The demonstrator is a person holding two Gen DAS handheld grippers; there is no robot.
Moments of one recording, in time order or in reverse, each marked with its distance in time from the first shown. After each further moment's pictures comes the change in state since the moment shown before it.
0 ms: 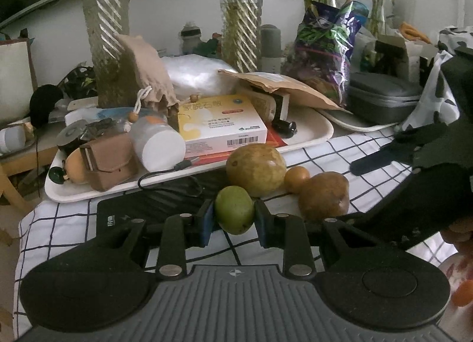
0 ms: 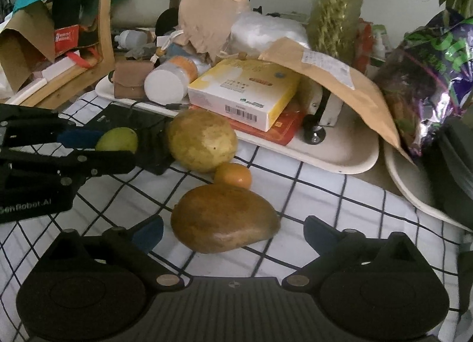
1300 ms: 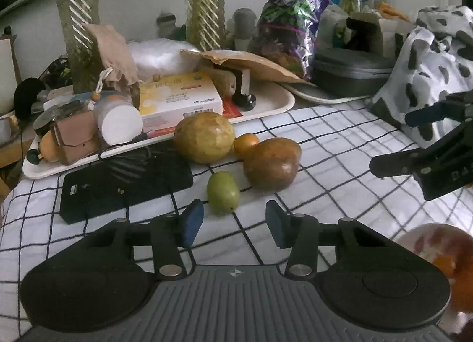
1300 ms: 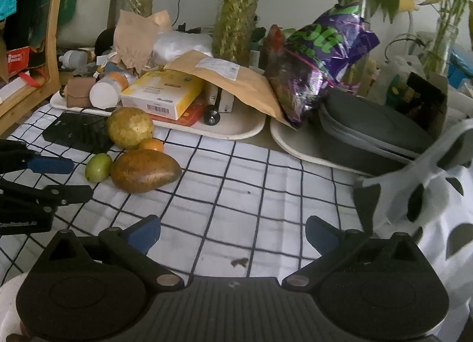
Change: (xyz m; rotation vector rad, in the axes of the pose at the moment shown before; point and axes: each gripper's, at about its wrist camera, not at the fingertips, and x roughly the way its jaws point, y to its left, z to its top) left arm -0.004 -0.042 -0.019 0.037 0.056 -0.043; right arm -0.086 -0.031 -0.050 0.103 -0.057 -0.259
